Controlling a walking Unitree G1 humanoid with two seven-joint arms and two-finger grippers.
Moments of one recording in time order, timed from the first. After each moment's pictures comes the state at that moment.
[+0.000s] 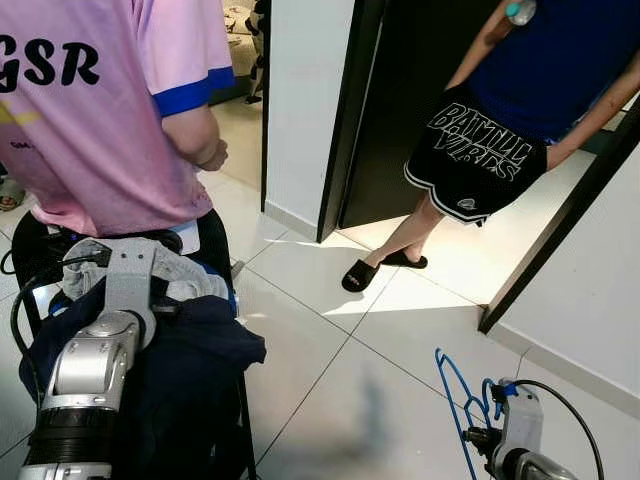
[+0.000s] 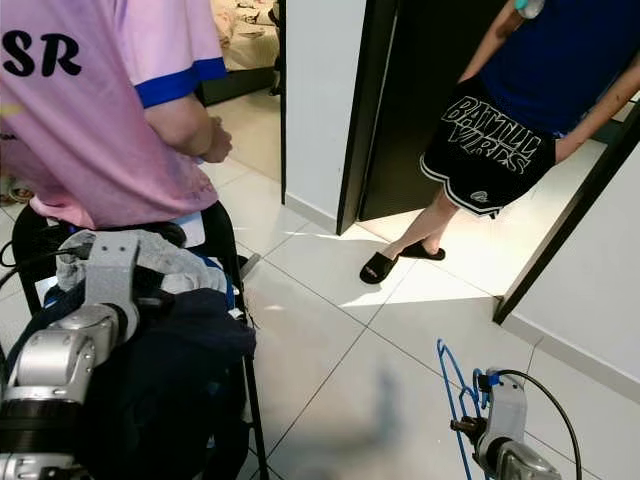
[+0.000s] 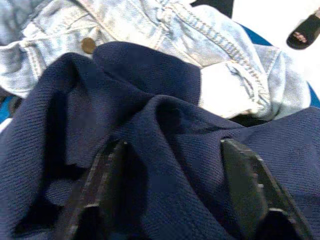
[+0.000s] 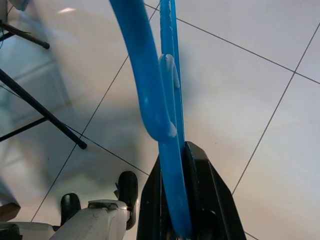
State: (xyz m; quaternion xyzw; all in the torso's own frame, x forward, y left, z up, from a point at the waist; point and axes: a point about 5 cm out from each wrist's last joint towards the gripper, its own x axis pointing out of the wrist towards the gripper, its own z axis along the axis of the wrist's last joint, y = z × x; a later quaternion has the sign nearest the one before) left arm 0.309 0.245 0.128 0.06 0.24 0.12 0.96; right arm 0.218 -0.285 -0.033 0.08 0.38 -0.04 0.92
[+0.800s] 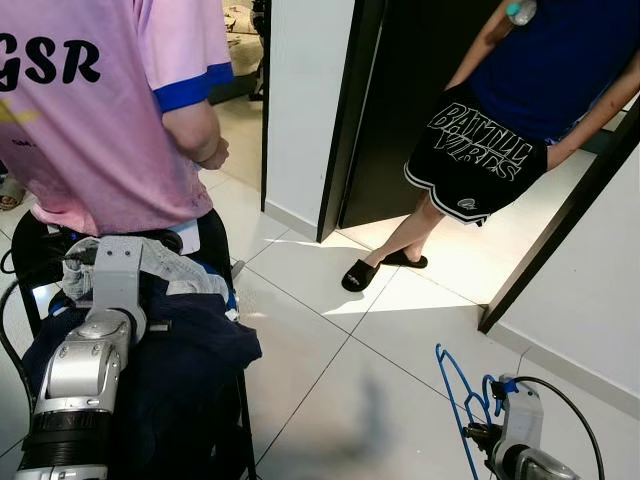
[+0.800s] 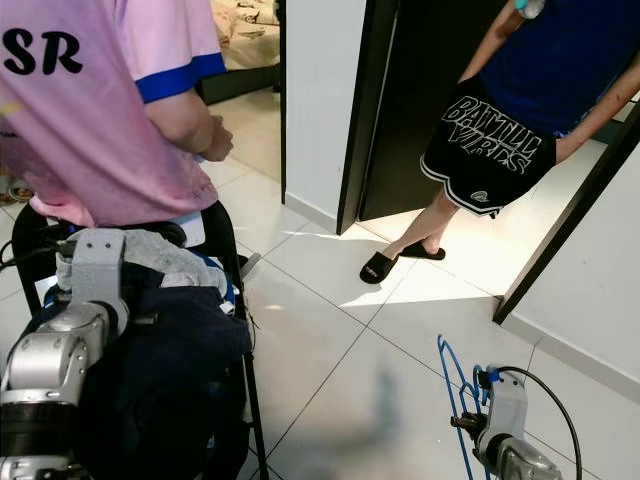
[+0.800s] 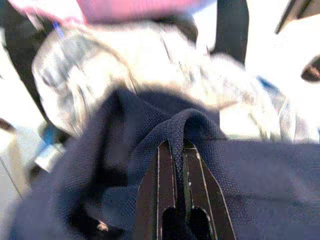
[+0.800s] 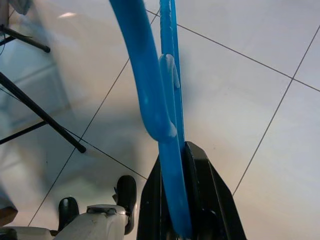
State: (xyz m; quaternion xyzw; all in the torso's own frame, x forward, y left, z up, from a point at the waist) left arm 0.313 0.247 0.158 0.09 0.16 0.15 0.97; right arm 0.222 -0.286 -0.030 0.08 0.37 -0.04 0.92
